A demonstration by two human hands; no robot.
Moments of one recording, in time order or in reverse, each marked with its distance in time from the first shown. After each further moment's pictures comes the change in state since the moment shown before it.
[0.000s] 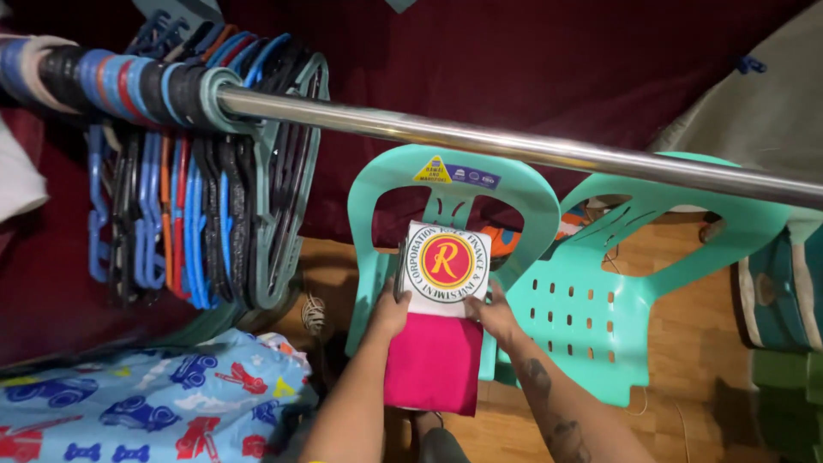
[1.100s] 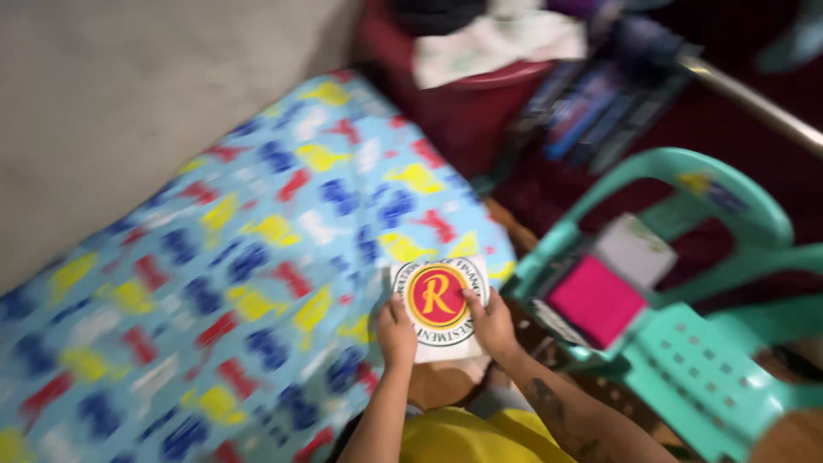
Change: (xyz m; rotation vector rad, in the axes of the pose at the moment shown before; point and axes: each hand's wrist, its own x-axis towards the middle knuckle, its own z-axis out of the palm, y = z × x) left_hand -0.570 -0.059 -0.257 -0.251 1.156 -0.323; right_hand -0.452 0.099 0.290 -0.129 -0.568 -0.581
